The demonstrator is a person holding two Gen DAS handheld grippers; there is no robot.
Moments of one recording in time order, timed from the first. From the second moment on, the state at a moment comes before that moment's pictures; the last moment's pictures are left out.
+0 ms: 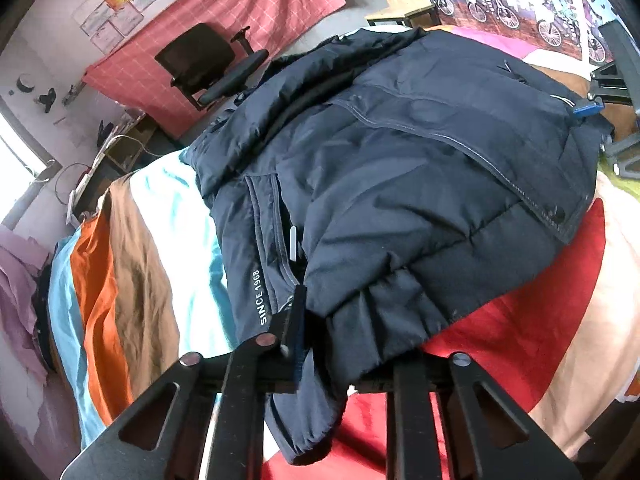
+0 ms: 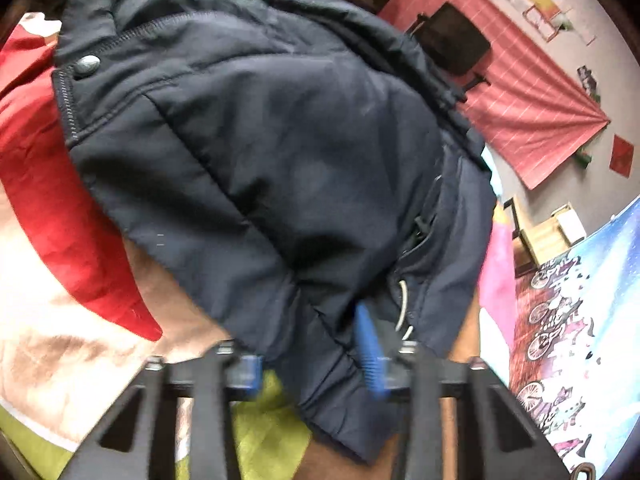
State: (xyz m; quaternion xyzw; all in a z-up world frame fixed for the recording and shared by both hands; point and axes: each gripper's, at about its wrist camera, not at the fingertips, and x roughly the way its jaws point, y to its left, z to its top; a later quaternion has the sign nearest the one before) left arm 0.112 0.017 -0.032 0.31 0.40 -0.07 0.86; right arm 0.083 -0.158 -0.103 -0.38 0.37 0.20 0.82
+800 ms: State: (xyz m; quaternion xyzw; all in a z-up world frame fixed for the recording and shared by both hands) left arm 0.088 0.021 0.038 0.19 0.37 -0.08 0.90; right arm 0.082 -0.179 0.008 -0.24 0.31 0.22 0.89
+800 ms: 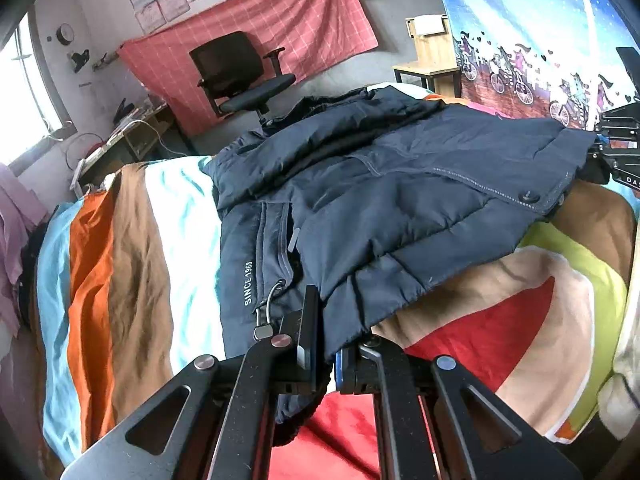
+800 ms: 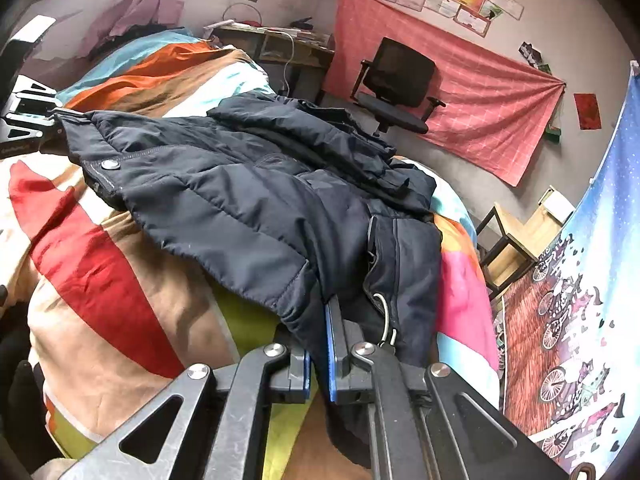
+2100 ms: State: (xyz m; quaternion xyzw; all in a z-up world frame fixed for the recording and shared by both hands) left arm 0.506 0.078 0.135 0.02 0.30 0.06 0.95; right arm 0.536 -0.112 0.095 -0.09 0.34 0.15 0.93
